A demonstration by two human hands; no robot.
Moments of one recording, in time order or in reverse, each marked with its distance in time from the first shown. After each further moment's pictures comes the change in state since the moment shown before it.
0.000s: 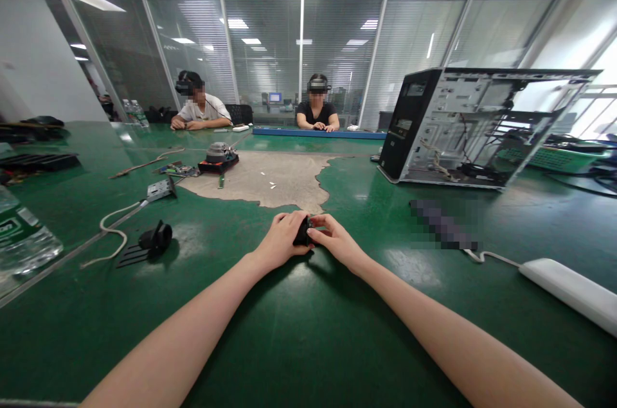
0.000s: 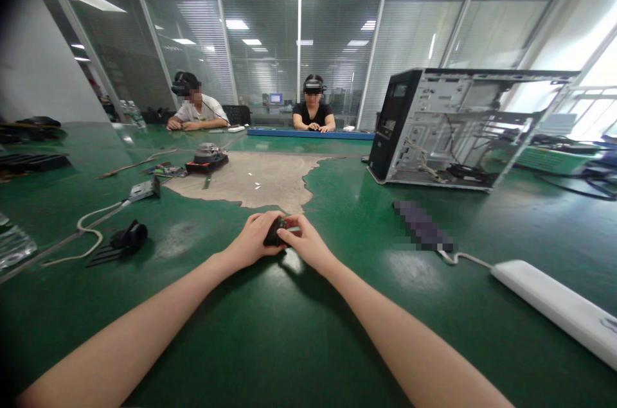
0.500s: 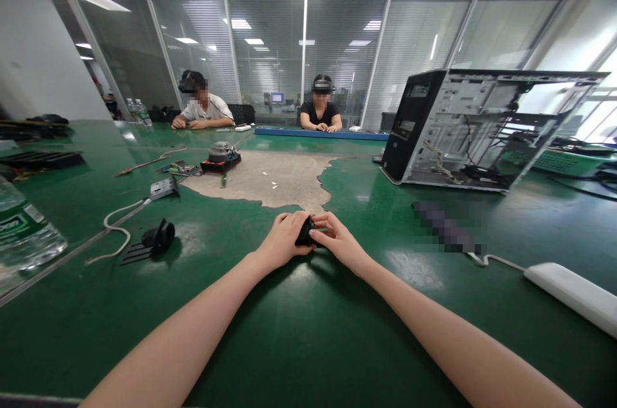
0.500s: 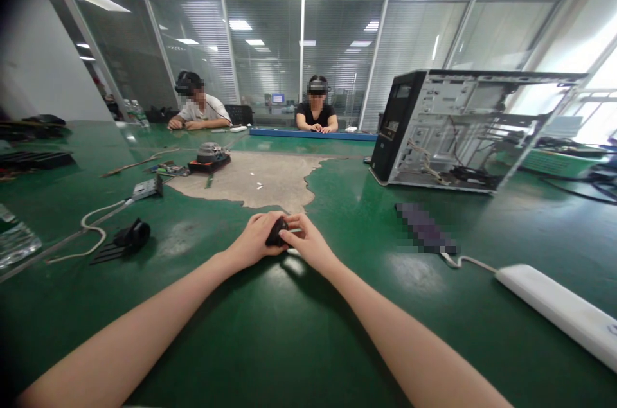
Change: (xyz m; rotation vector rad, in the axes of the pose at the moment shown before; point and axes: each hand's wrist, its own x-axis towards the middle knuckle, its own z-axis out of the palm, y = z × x) left_hand 0.000 0.002 -0.002 -0.003 -0.004 -0.003; right_hand 0.000 0.002 -0.002 0.064 -0.056 -0.010
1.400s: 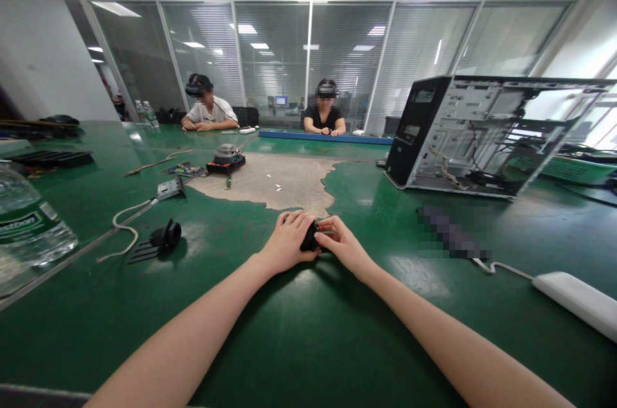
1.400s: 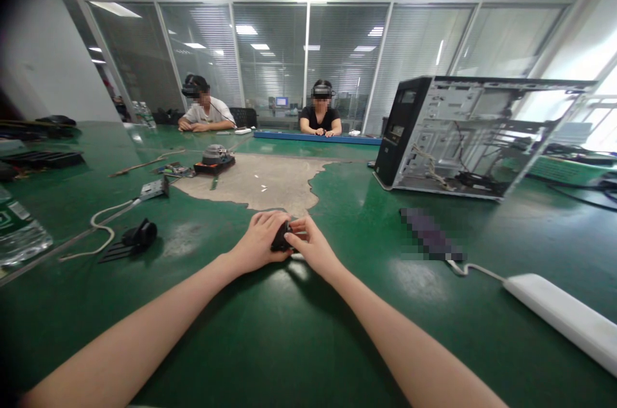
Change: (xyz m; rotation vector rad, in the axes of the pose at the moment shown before) left_hand -0.003 0.013 -0.012 0.125 0.030 0.023; right_hand 0.000 0.000 0.002 -0.041 0.075 -0.012
